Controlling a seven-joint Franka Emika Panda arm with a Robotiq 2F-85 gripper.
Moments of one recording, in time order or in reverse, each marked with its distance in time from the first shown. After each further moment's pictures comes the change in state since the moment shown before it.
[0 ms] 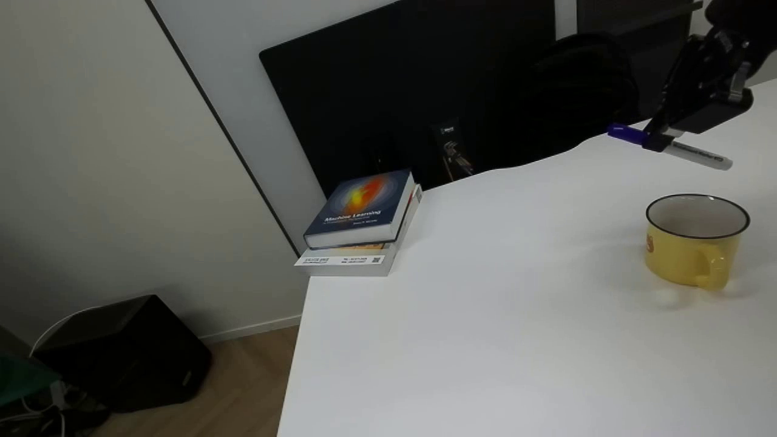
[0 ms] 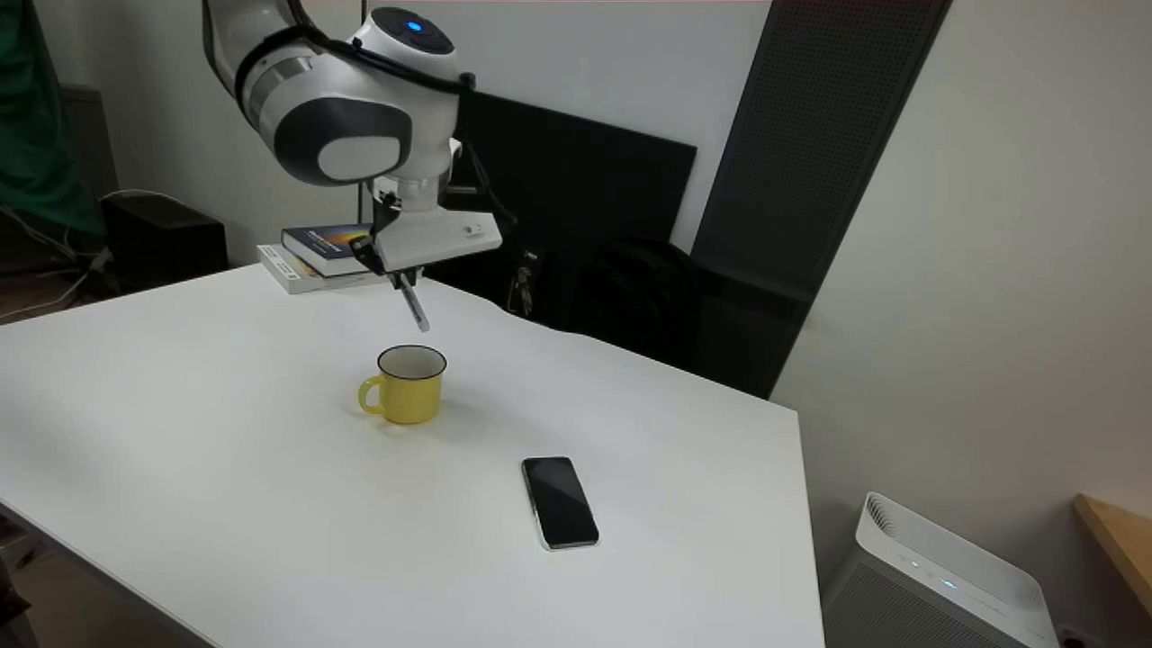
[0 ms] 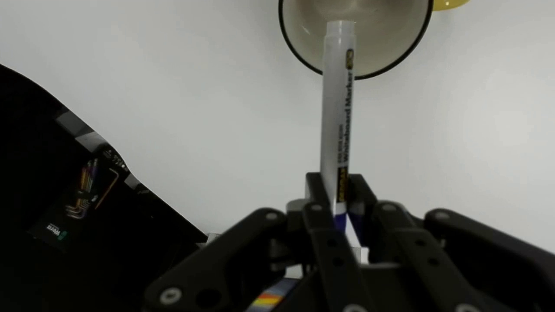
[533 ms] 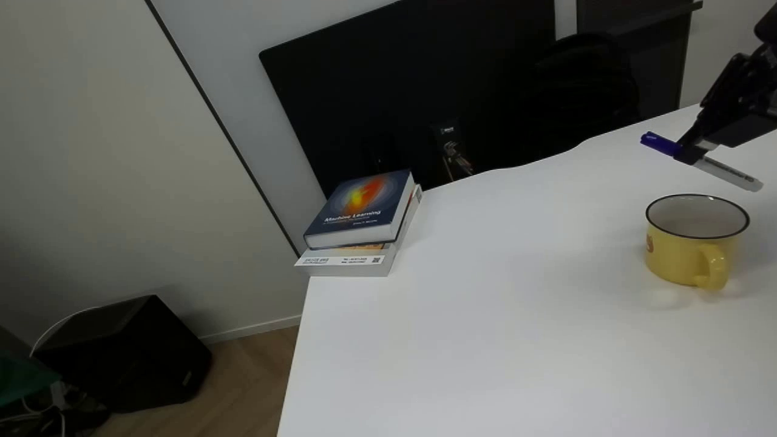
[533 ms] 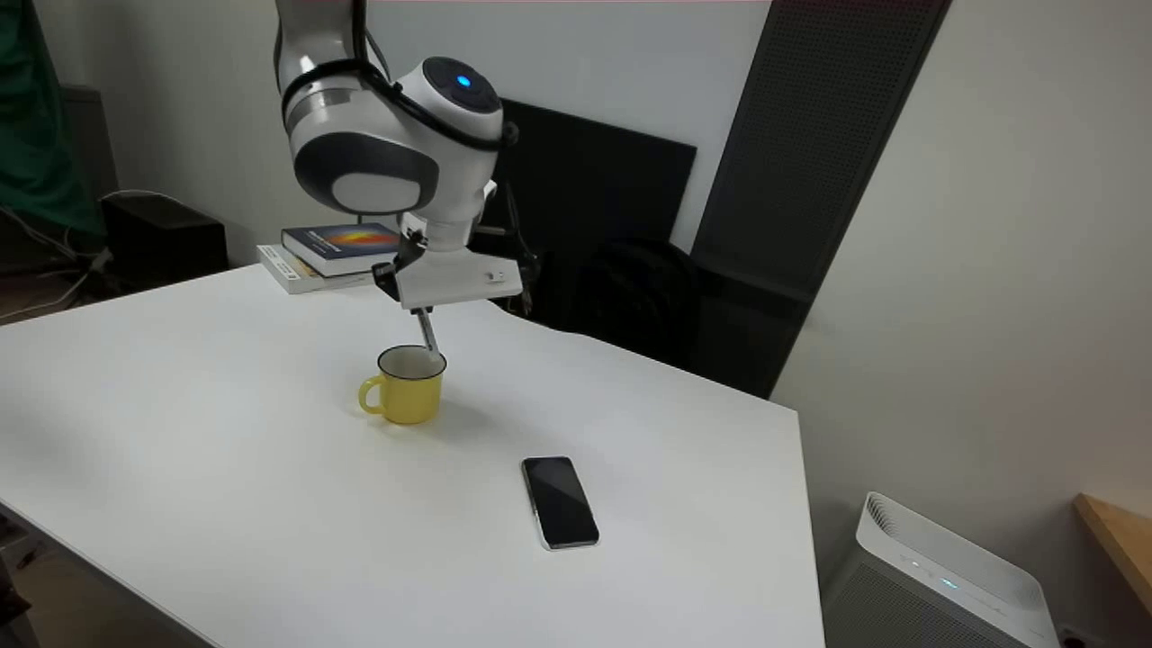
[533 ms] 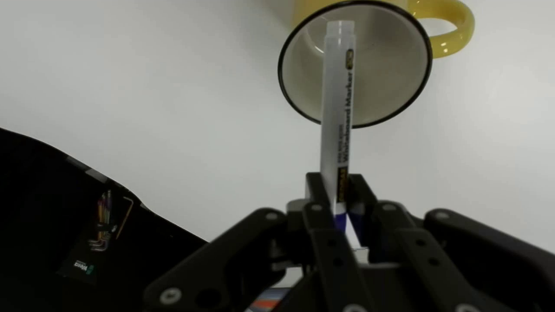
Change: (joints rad) arm -0.184 0.083 0.117 0.002 0.196 0.002 -0.164
